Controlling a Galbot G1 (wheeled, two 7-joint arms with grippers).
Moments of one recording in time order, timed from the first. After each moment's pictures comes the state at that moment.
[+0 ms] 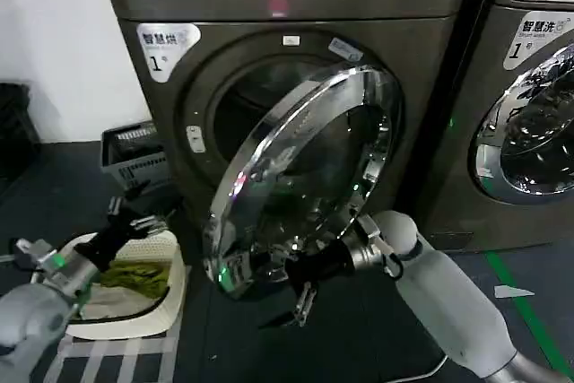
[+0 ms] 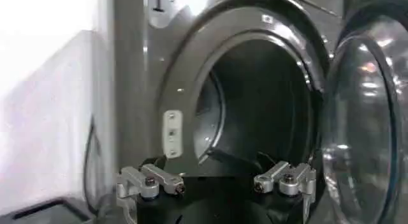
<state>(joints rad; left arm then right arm) 1.21 -0.70 -0.54 -1.91 -0.86 0.01 0.31 -0.63 1.05 -0.01 1.61 0.60 -0.02 -1.46</state>
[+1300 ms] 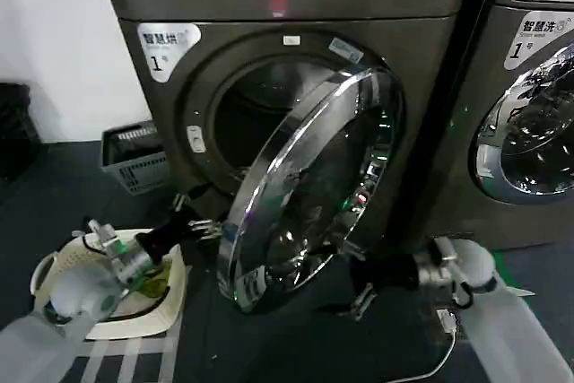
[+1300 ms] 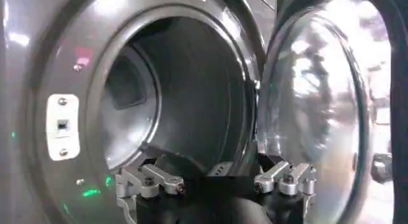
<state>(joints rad) 0.95 -0.69 -0.19 -1.85 -0.88 0.00 0.37 -0.95 0.98 0.50 1.64 0.58 0.02 -1.46</state>
